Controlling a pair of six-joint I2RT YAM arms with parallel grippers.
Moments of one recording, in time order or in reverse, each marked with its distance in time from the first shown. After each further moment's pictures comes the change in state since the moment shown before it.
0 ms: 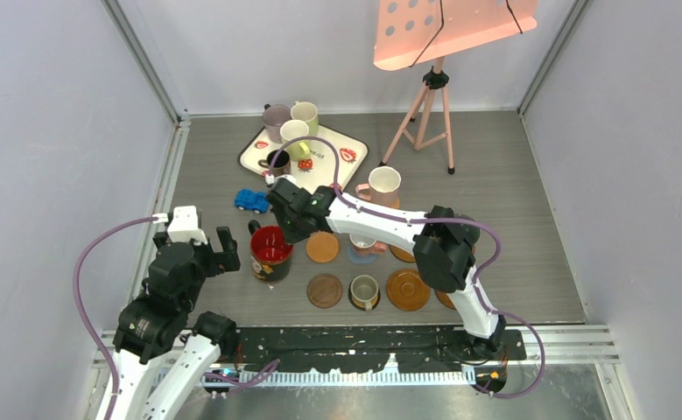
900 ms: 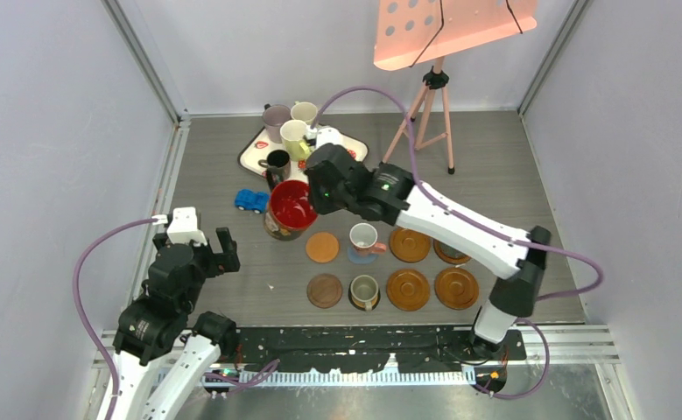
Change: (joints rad) left arm 0.000 -0.013 -0.008 0.000 -0.002 -0.001; right arm -0.013 -0.393 -0.013 -0.109 0.200 -0.018
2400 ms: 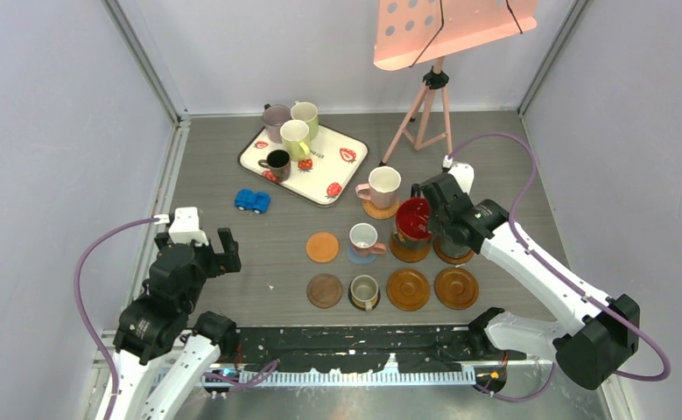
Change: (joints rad) left arm -0.013 0.002 -0.003 0.003 0.003 -0.001; right arm -0.481 -0.606 -0.834 -0.035 0.188 0.088
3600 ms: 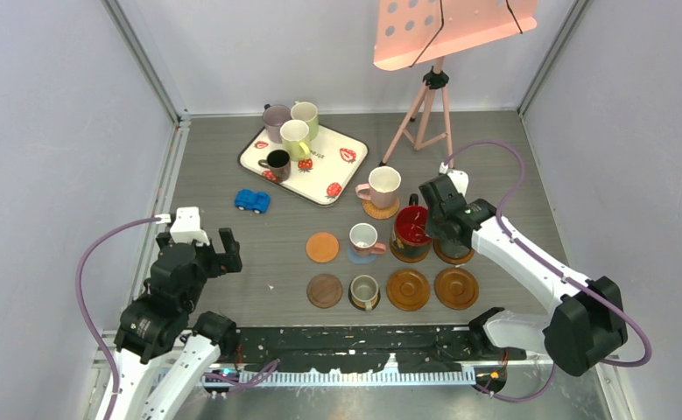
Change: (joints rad) left arm 0.000 0.003 -0.006 0.003 0.009 -0.003; right arm -0.077 0.084 -0.097 0.108 -0.098 -0.019
